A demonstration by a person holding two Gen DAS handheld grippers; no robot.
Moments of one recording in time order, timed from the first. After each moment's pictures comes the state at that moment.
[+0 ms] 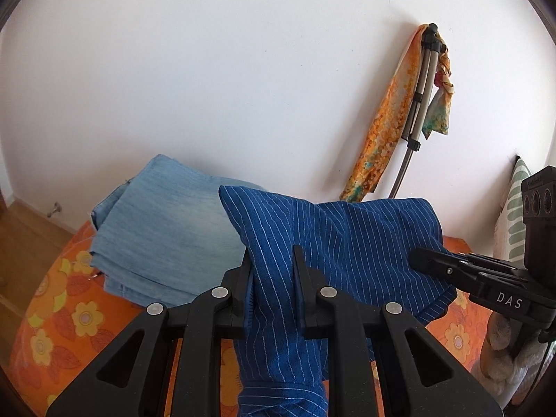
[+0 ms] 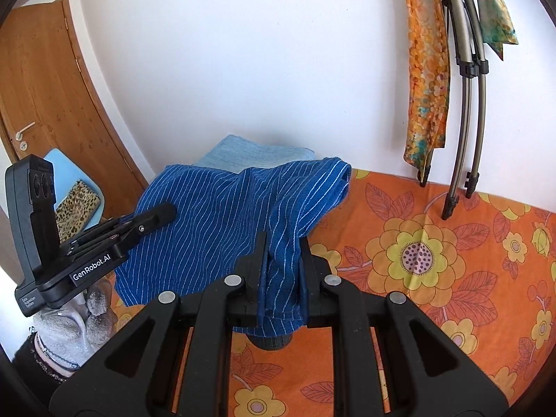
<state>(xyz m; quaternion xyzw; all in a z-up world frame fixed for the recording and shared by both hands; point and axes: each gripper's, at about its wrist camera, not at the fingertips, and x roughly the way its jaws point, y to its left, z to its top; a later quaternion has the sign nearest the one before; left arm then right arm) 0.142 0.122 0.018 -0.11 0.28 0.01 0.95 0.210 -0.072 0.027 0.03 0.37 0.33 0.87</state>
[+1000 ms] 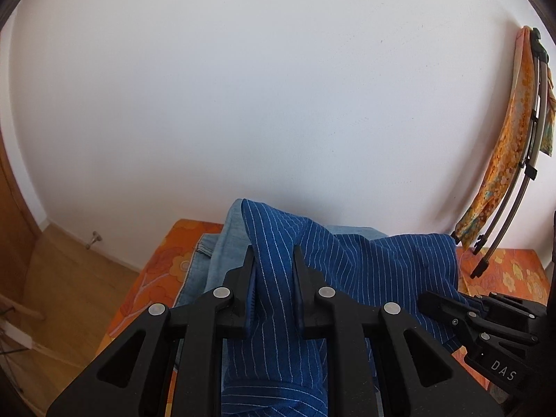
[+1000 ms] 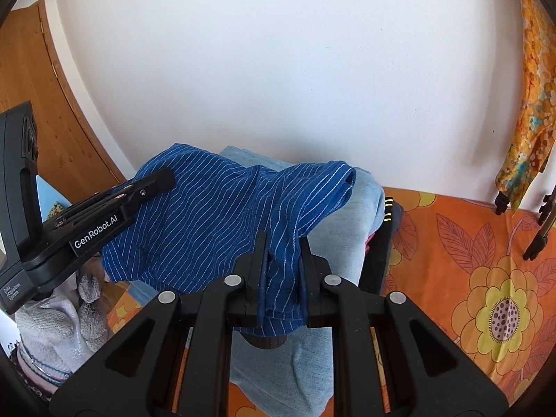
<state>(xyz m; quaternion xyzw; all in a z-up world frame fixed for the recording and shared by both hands) 0.255 0.229 0.000 -0.06 0.30 0.10 0.95 0.318 0.075 -0.030 0.05 0.39 0.31 0.87</state>
